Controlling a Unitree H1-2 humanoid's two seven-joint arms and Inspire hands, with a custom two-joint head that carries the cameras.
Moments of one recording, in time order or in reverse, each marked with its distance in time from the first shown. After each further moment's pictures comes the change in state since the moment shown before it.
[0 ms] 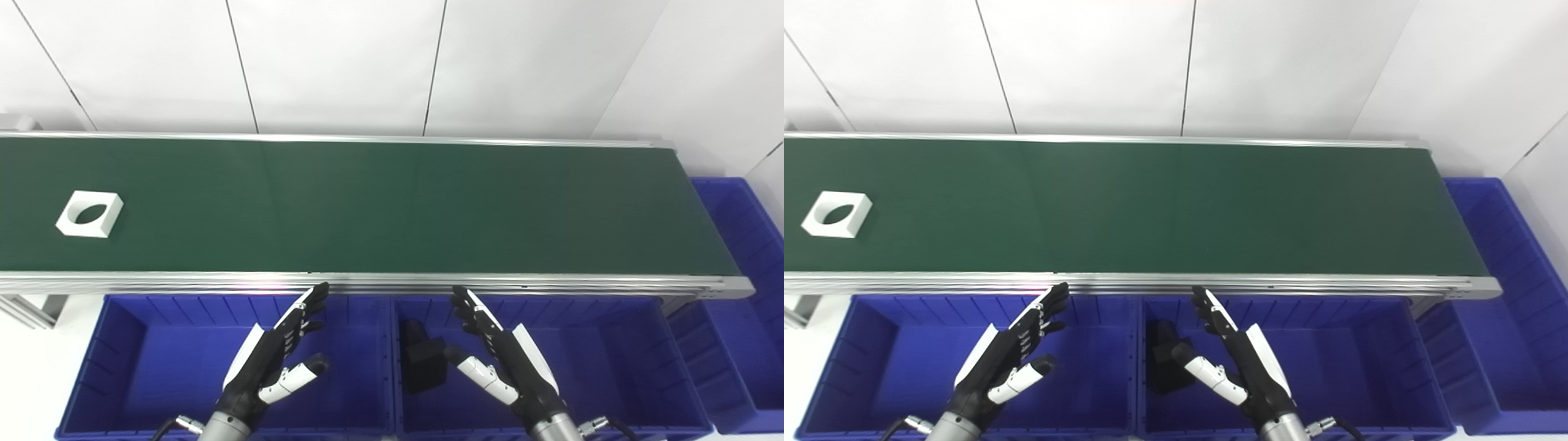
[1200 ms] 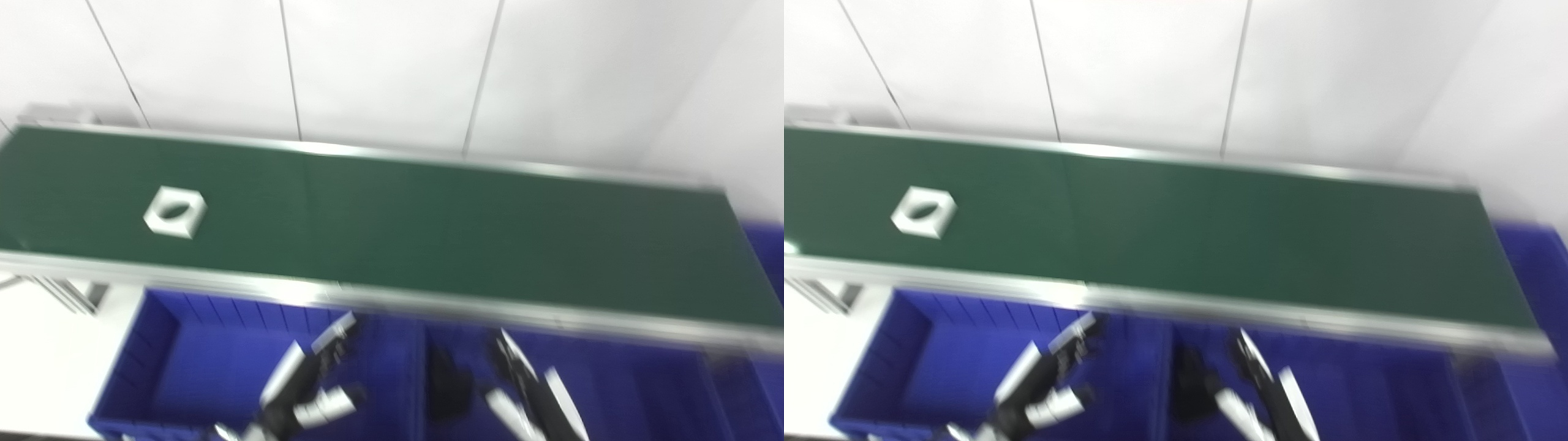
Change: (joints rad) left arm -0.014 -0.035 -0.013 0.148 0.008 -0.118 0.017; right arm -0.002 -0.017 -0.005 0.105 0.002 -0.046 -0.023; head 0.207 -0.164
